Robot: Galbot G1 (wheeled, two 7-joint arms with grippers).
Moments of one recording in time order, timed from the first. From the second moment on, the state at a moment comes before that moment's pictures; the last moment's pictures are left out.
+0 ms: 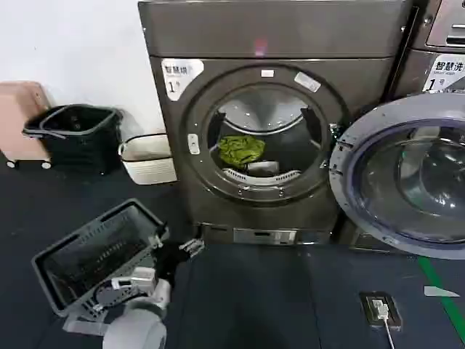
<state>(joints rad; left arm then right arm) 1.32 -1.47 -0.44 -2.17 -0.02 0.44 -0.03 -1.77 0.90 2.46 1.91 0.84 -0.48 0.11</state>
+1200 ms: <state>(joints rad) 1.33 -1.48 -0.42 -2.16 -0.01 0.44 -0.02 -1.77 0.90 2.45 1.94 0.89 -0.40 0.08</state>
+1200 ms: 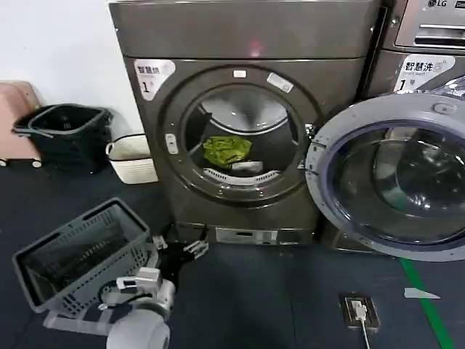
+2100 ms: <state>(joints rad) 1.31 -1.48 -0.42 -2.16 0.00 0.39 -0.01 -1.76 0.92 2.44 1.95 0.92 -0.30 0.06</state>
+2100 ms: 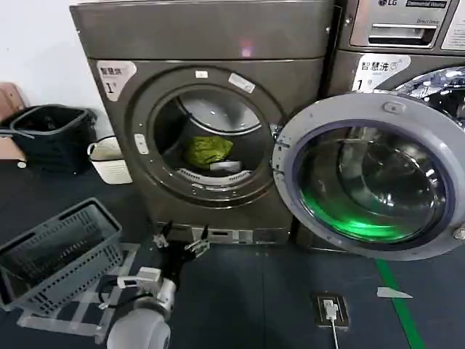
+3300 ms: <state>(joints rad) 1.31 -1.48 -0.42 -2.16 0.01 0.38 -0.01 -1.77 0.92 2.45 1.95 0.95 -0.28 0.05</state>
